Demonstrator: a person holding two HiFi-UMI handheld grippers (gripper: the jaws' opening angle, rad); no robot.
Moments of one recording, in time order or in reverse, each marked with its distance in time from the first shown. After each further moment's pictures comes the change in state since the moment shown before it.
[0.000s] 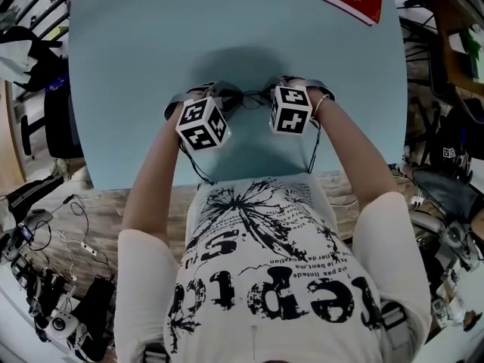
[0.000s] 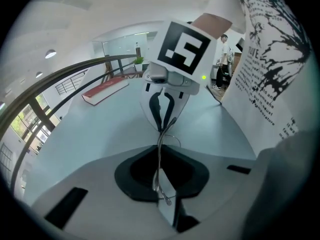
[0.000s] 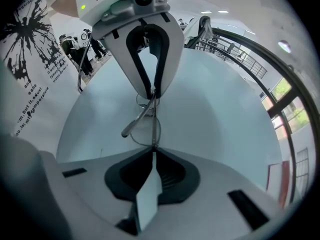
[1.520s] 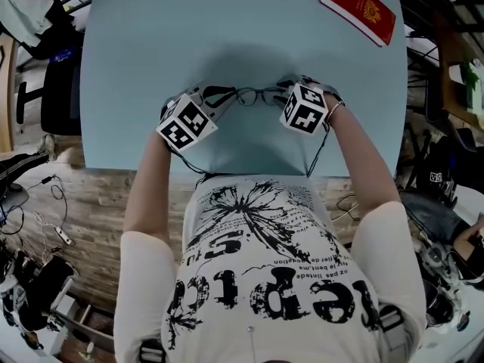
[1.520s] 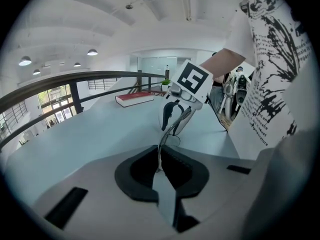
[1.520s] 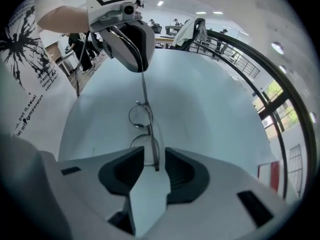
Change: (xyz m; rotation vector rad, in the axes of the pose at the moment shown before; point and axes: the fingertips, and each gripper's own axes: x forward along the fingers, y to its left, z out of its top) left arm -0.069 -0.003 -0.031 -0.320 -0.259 0.165; right arm -0.015 -0.001 0.018 0.042 0.010 -0.065
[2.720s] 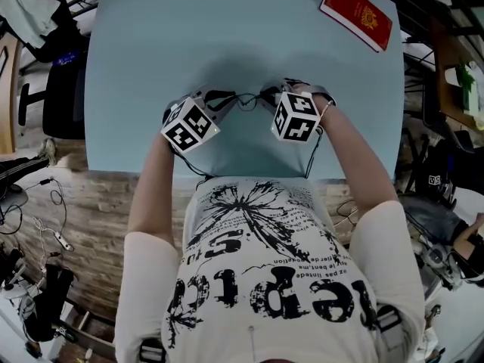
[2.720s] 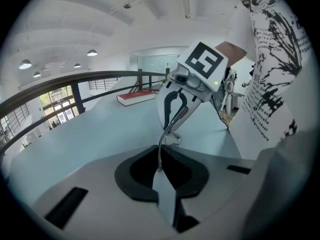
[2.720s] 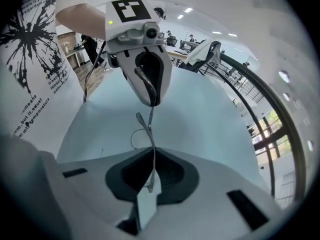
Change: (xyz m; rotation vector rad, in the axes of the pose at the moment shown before) left arm -0.014 0.000 -0.009 0.018 0.017 0.022; right arm -0.020 0.014 0.067 -0.193 -0.105 -0.048
